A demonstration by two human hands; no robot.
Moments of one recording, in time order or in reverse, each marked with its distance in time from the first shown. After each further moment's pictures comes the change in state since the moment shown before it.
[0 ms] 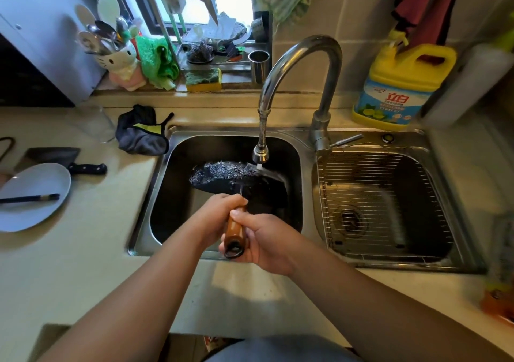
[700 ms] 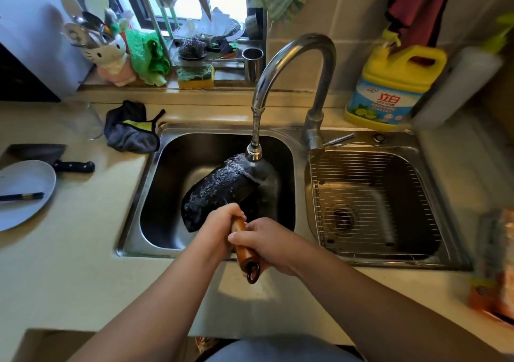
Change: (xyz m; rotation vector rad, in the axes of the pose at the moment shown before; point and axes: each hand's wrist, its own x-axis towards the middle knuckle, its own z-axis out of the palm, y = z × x) left_hand -0.058 0.012 0.057 -0.278 0.178 -0.043; right_hand 0.005 0.011 -0.028 -0.559 0.116 -0.031
